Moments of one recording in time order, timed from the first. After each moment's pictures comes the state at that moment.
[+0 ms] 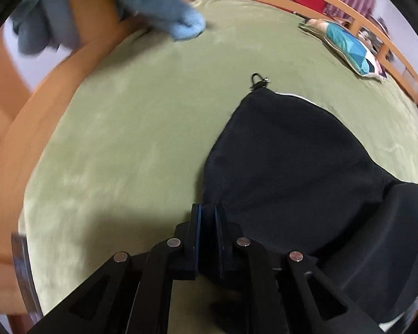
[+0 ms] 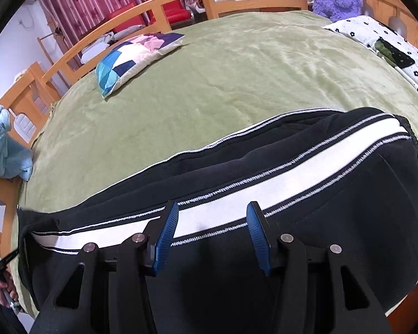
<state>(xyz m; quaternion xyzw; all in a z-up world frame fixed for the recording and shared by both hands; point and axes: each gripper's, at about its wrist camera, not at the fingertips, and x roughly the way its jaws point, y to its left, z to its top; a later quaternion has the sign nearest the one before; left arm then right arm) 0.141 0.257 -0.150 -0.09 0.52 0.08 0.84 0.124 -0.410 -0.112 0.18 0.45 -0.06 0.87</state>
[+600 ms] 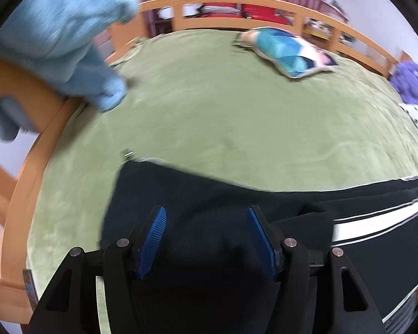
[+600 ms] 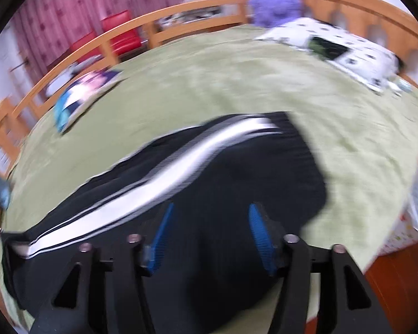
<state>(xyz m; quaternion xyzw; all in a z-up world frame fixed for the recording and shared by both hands) 0.181 0.094 -0.065 0.01 0.47 0.02 0.88 0.026 -0.570 -0.103 0.20 0.41 -0.19 0.87</state>
